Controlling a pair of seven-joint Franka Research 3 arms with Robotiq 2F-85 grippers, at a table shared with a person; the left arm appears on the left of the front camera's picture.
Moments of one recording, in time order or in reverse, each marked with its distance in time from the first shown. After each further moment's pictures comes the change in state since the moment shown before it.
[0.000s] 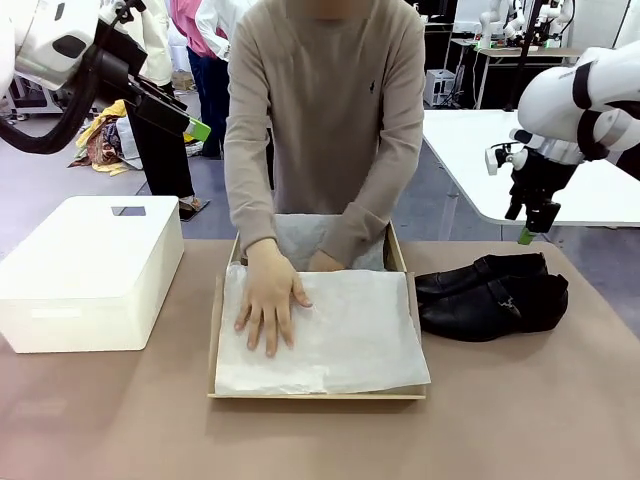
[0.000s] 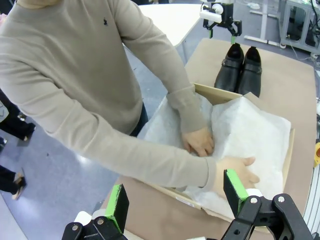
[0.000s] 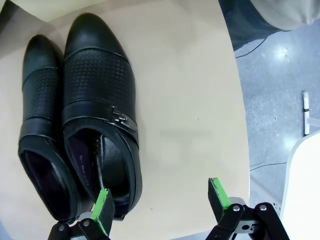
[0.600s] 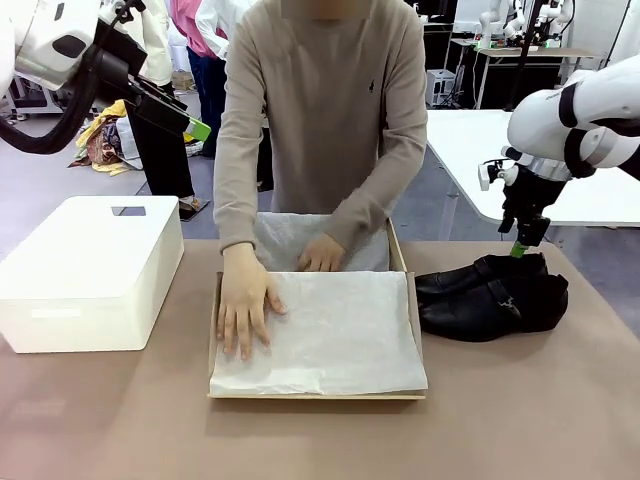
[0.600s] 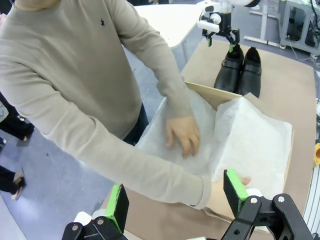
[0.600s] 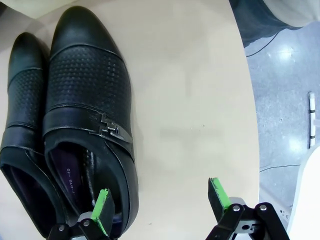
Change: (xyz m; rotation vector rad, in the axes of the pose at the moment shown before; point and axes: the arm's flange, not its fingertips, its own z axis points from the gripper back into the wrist) left arm 0.000 0.000 0.000 -0.002 -0.002 0.002; right arm -0.002 -0.006 -0.034 0.022 -0.002 -0.003
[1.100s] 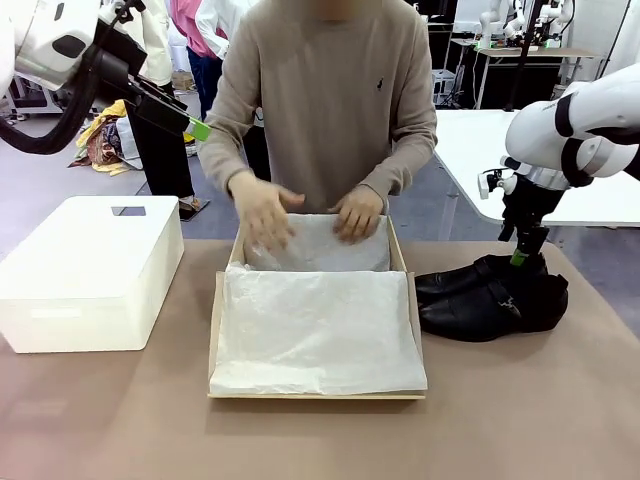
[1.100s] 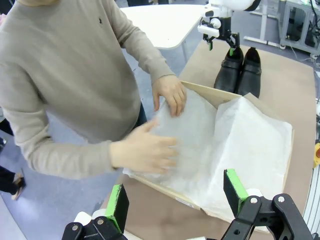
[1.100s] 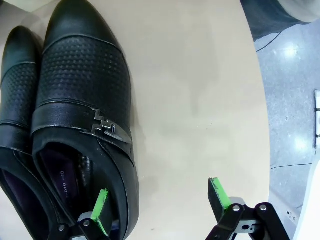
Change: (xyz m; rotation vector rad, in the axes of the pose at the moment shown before) left arm 0.000 0.000 0.000 -0.001 -0.001 -0.001; right arm -0.007 -0.002 -0.020 0.026 0.006 -0.008
